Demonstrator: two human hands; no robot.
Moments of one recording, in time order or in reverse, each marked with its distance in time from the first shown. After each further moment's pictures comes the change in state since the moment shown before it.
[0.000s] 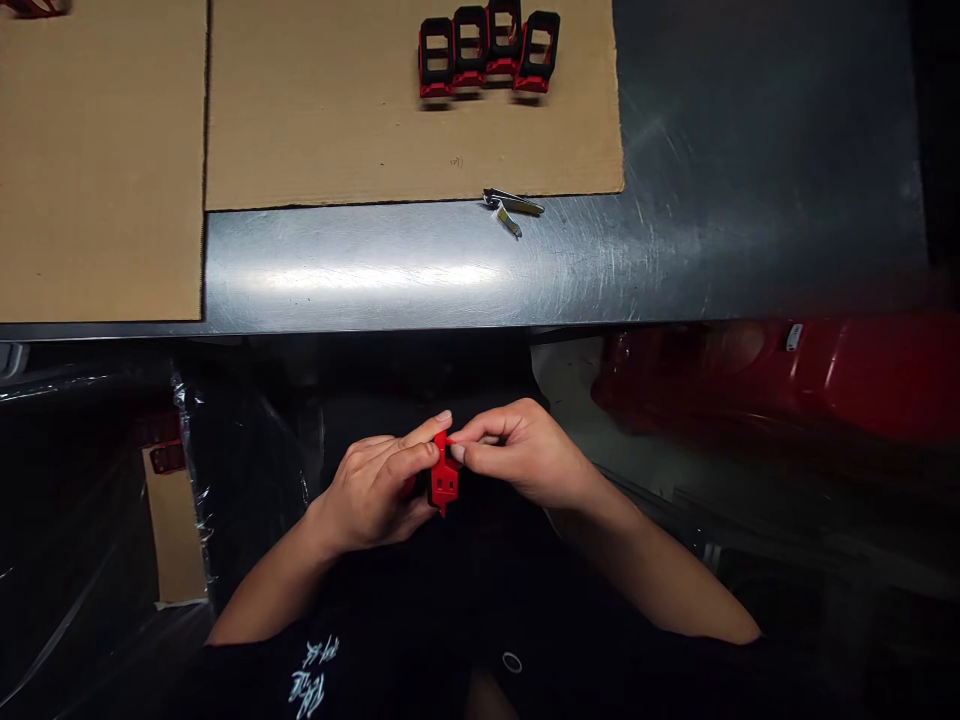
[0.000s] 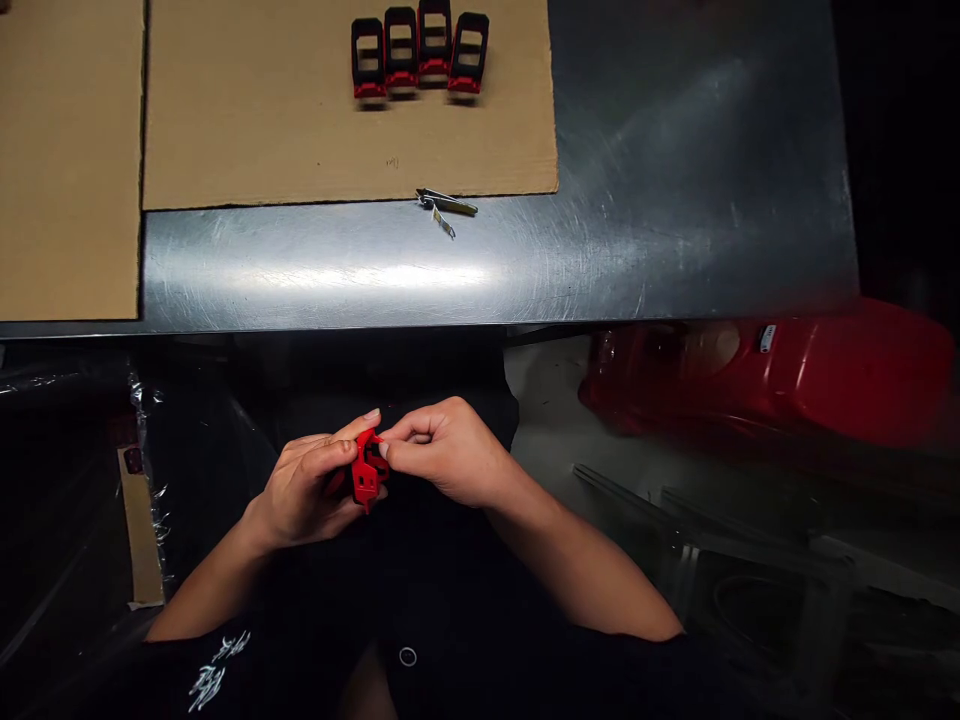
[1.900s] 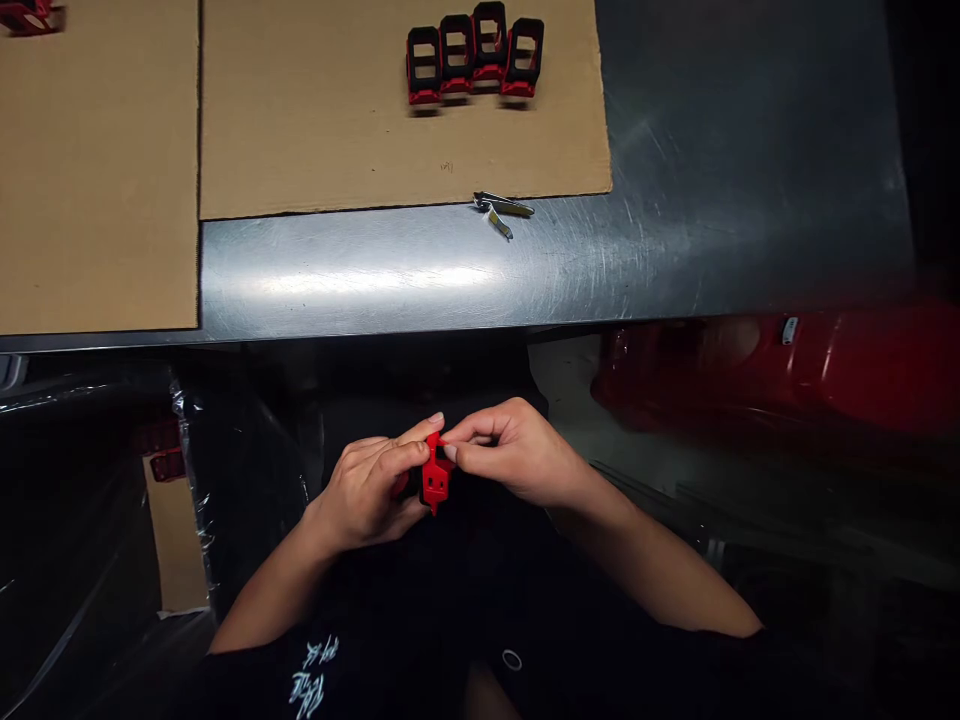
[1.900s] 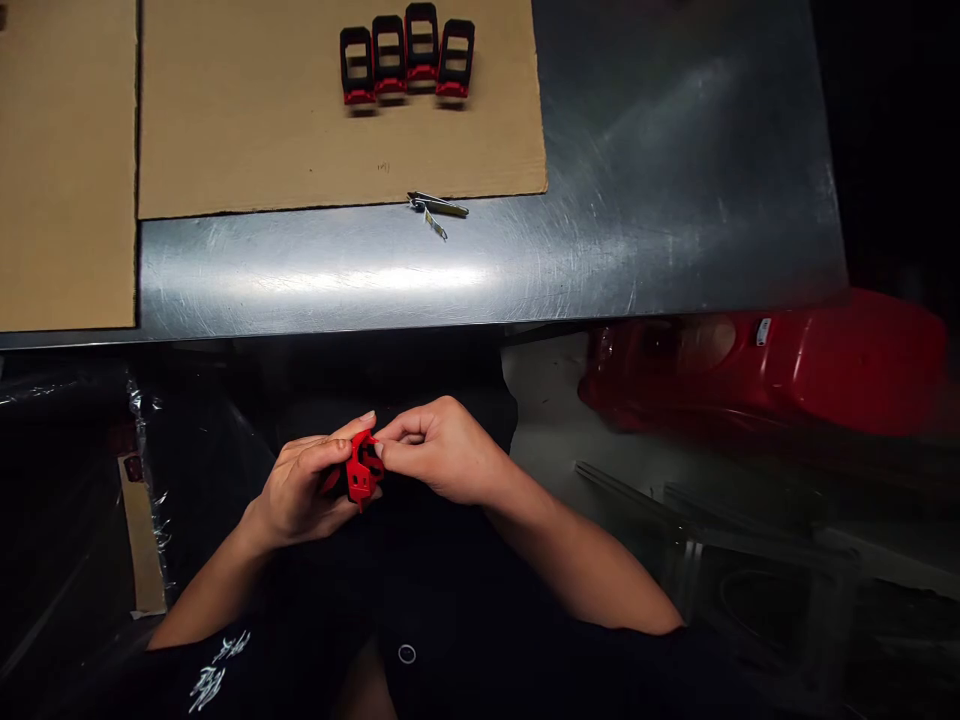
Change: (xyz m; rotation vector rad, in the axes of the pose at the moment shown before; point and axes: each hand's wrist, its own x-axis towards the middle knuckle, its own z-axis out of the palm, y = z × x) left_hand -0.006 -0.007 -0.002 -0.084 -0.009 -0.019; right_hand 0.001 -0.004 0.000 -0.005 -0.022 -0.014
